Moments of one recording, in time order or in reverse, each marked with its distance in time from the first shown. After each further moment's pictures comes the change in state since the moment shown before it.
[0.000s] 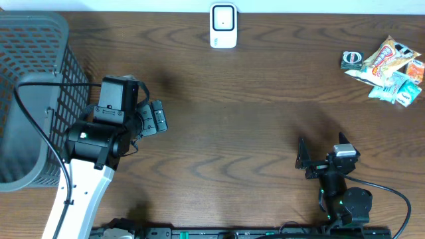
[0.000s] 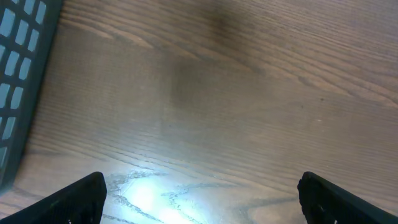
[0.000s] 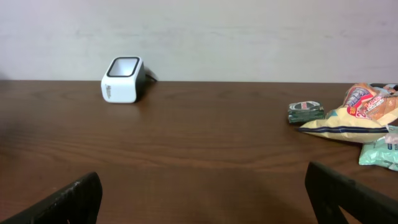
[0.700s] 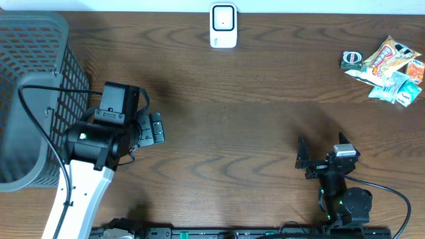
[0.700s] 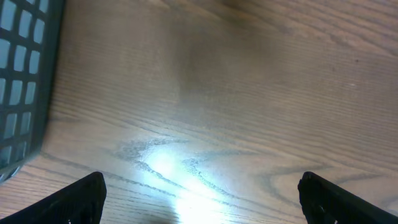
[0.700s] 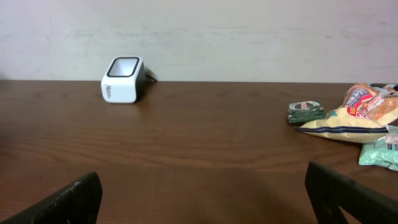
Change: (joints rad) left arm 0.000 -0.007 0.000 -0.133 -0.016 0.030; right arm 0.000 0.000 0.000 0.000 0.000 0.000
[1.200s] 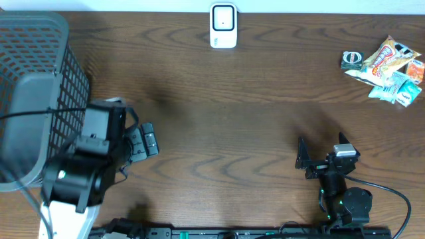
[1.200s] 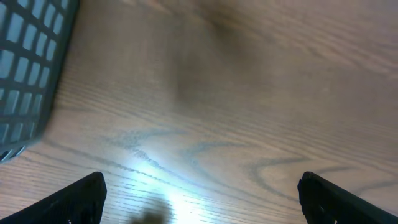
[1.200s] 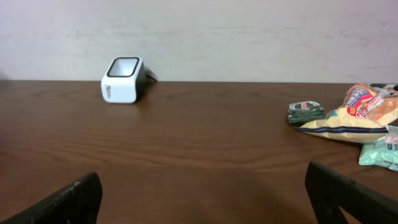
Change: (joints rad) left arm 0.000 -0.177 0.000 -0.068 0.015 -0.049; right arm 0.000 0.000 0.000 0.000 0.000 0.000
